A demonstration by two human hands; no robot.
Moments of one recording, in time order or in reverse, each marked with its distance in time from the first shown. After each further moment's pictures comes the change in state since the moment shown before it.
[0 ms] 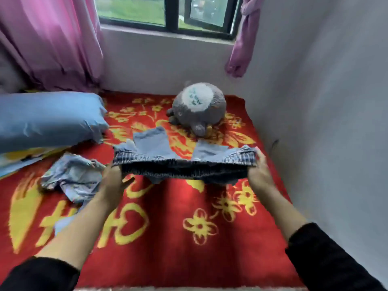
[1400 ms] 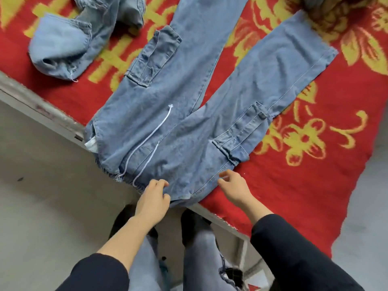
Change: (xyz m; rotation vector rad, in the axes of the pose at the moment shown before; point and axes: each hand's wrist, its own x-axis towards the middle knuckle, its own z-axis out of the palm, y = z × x) left_hand -0.136 -0.427 0.092 0.937 -0.091 -0.469; right_hand 0.019 0.380 -0.019 -1.094 -0.959 0.318
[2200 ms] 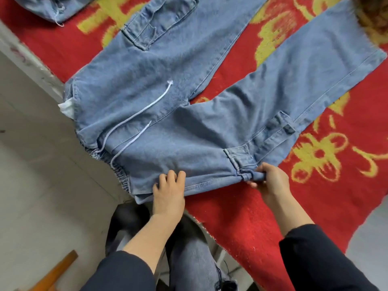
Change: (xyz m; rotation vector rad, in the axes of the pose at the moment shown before) left_hand 0.021 0.082 0.100 0.335 0.280 -0.024; right_hand 0.074 0.058 -0.074 0.923 0.211 0.299
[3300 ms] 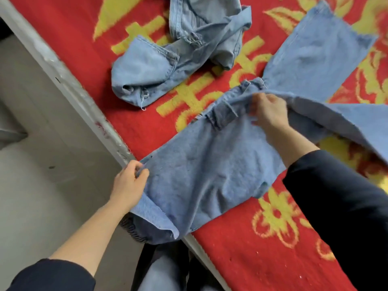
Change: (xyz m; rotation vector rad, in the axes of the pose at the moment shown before) left_hand 0.159 -0.253 -0.158 -0.758 0.149 -0.414; right_hand -0.034 -0.221 0.337 -0.435 -0.218 -0.667
